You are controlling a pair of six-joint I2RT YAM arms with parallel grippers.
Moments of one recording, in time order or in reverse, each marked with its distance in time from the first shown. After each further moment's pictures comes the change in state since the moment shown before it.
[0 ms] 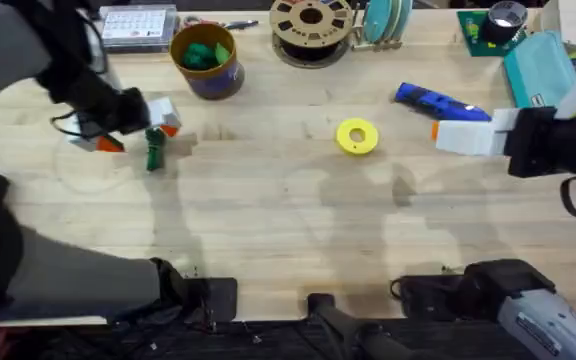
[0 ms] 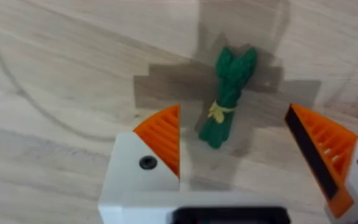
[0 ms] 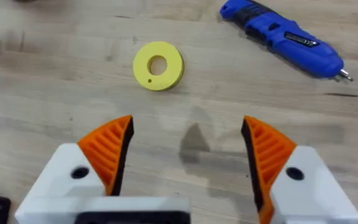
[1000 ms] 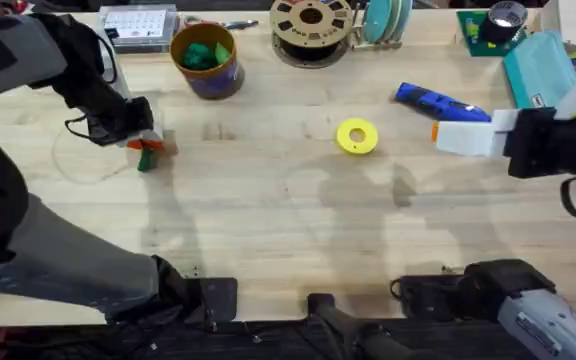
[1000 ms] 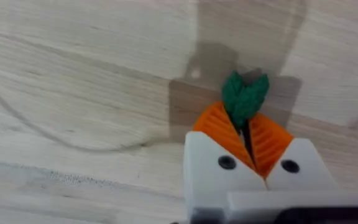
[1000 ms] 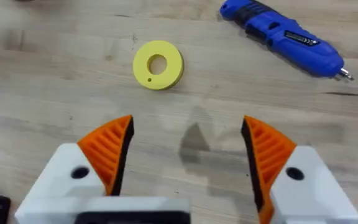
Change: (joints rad) left arm 0.023 0.128 0.004 0.074 0.008 0.083; right arm 0.000 0.000 0.000 -0.004 0.000 0.000
